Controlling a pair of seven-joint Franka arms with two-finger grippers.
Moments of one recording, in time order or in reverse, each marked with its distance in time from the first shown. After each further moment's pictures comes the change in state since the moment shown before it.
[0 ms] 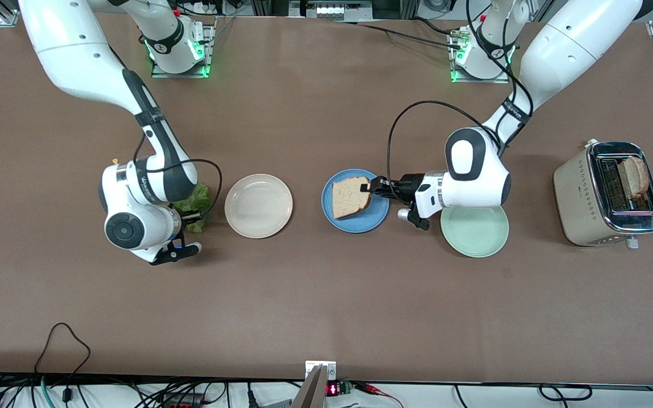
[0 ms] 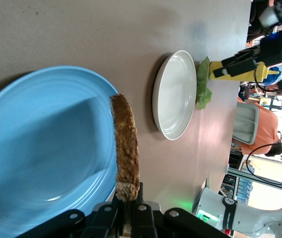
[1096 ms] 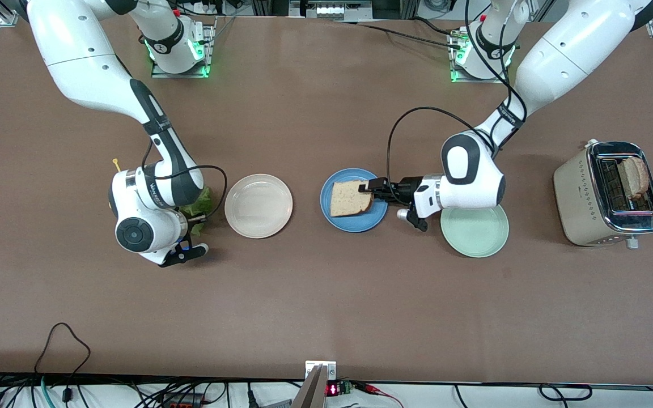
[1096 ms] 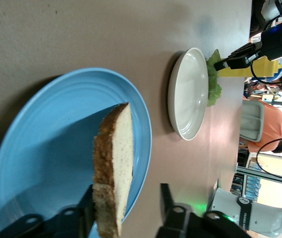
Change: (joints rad) left arm 0.018 0.046 0.002 -0.005 -0.001 0.033 0.098; right arm 0.010 0.018 0.002 0.023 0.000 0.023 -0.046
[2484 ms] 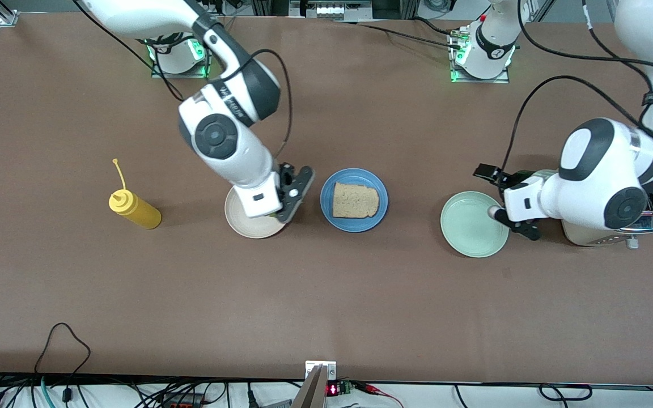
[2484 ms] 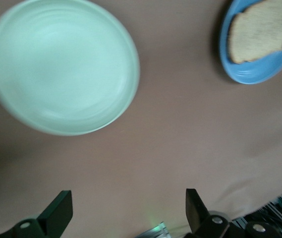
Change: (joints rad) left arm 0.195 -0.247 0.059 0.328 0.969 -0.846 -0.453; right arm 0.202 -0.138 0.248 0.097 0.051 0.188 -0.375
